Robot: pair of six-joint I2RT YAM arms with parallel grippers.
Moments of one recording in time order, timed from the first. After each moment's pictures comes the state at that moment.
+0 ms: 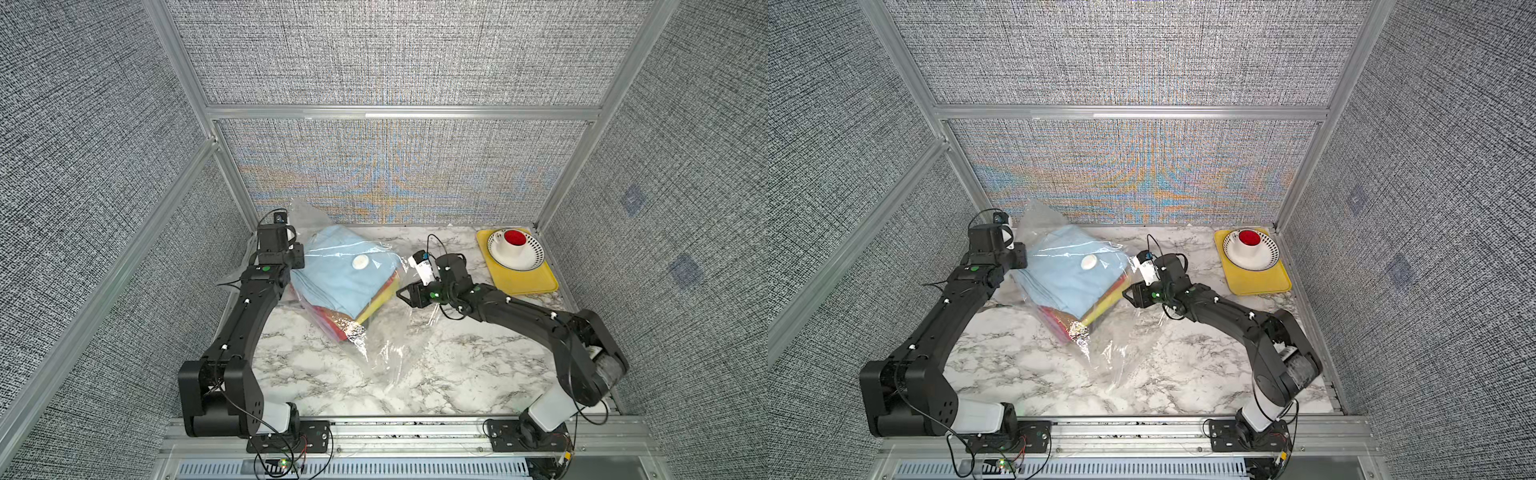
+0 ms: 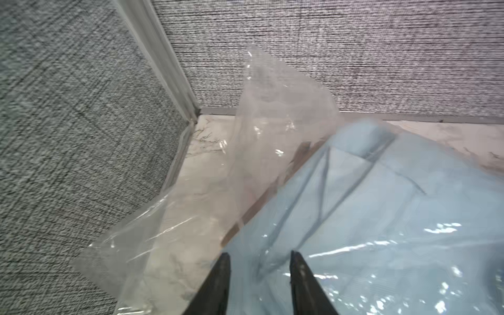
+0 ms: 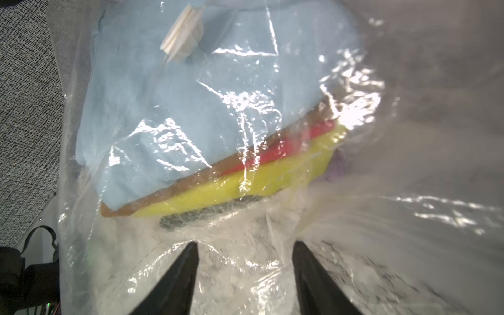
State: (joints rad) left arm -0.07 1.41 1.17 -0.33 -0.12 0.01; right arm 0.59 1.60 1.01 -0.05 -0.37 0.26
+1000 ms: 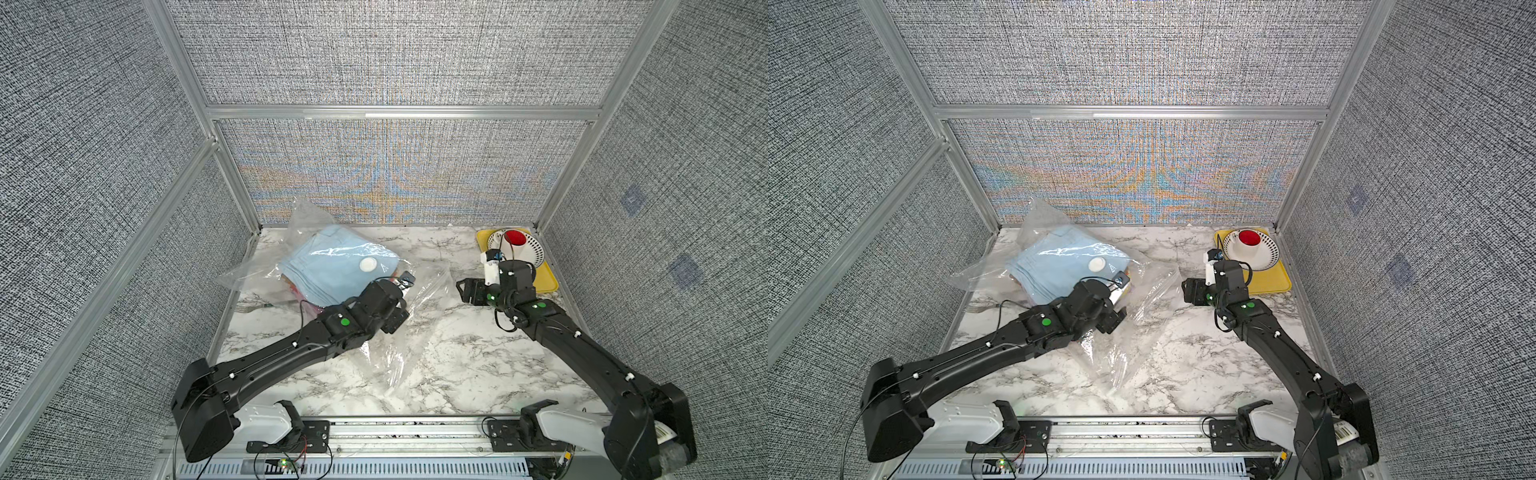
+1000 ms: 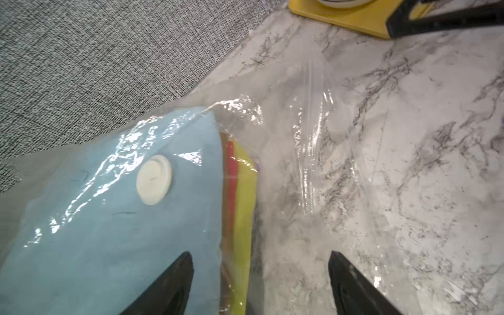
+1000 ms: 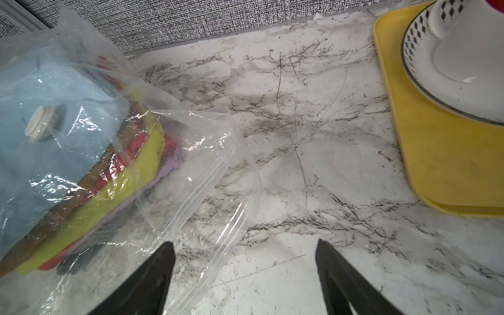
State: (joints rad) left arm -1.01 1.35 1.06 -0.47 -0.41 0.06; right arm 0.28 1.20 0.82 -0.26 -0.11 0.29
